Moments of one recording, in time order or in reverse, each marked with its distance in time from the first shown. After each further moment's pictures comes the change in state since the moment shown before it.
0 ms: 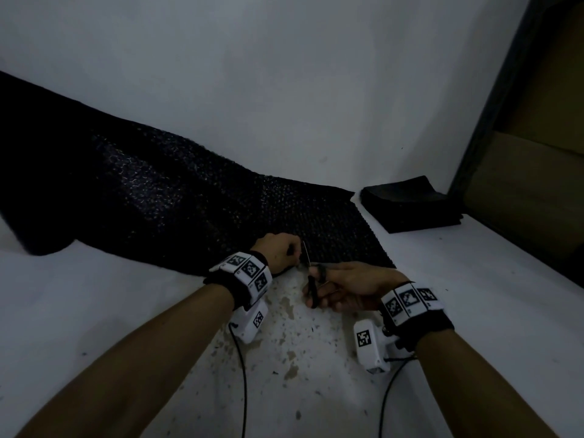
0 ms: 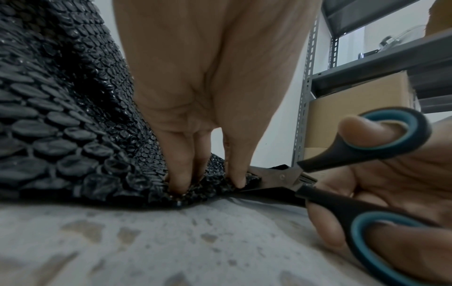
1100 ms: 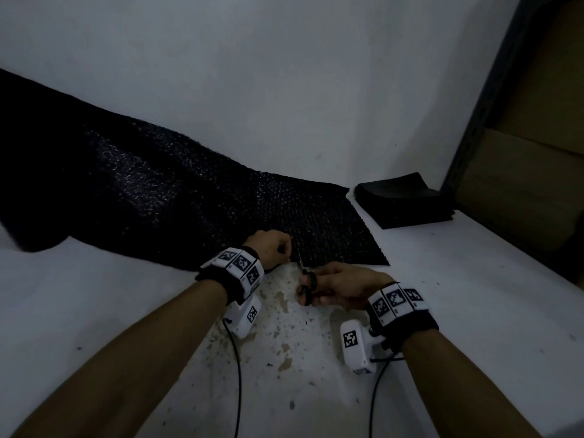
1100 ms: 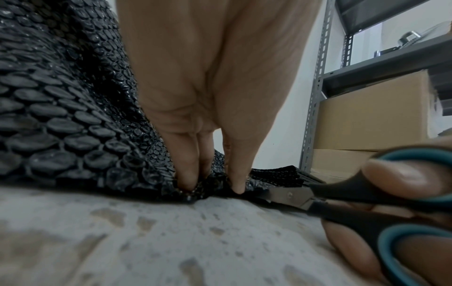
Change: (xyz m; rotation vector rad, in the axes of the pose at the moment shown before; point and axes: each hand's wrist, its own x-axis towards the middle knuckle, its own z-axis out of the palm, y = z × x) left_hand 0.001 -0.006 0.000 0.042 -0.051 -0.015; right_hand 0.010 0.014 0.009 0.147 0.019 -0.035
